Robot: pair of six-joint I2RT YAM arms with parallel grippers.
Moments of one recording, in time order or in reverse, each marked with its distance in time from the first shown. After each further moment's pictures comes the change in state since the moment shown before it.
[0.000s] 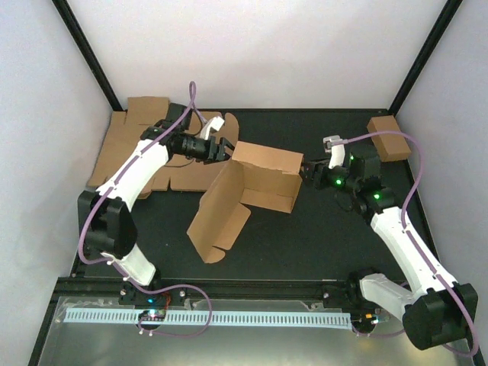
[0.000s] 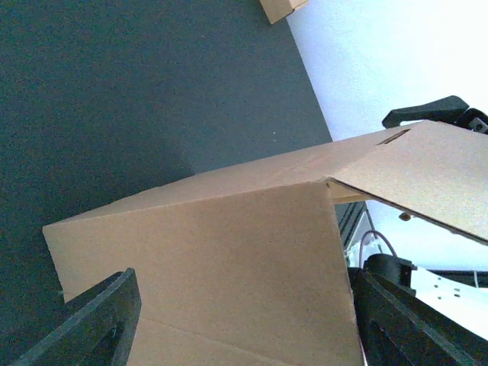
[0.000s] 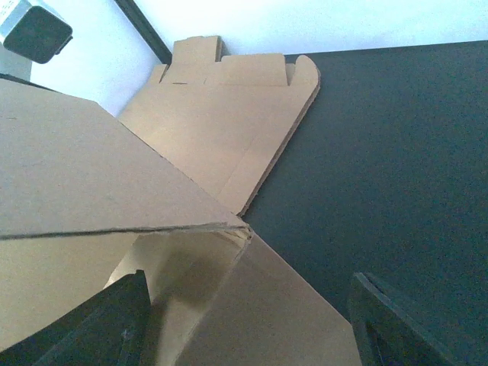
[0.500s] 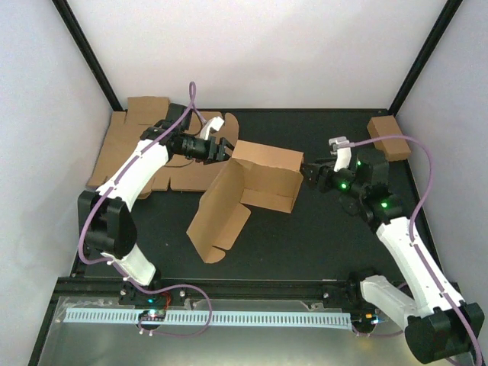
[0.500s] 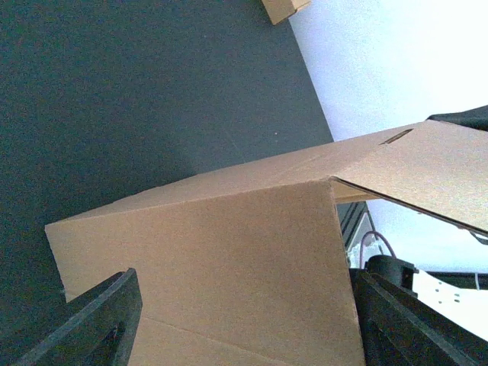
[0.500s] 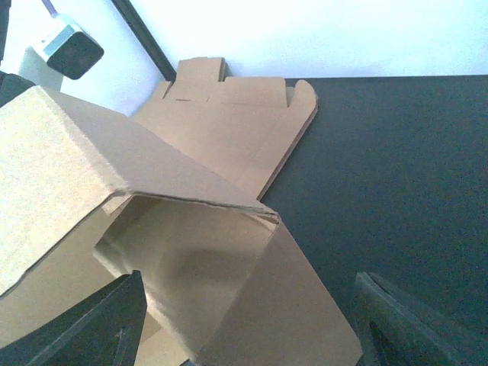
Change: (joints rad) left arm -0.001 0.002 -0.007 -0.002 -0.010 0.000; right arm 0.000 -0.083 0.000 -0.034 0.018 -0.014
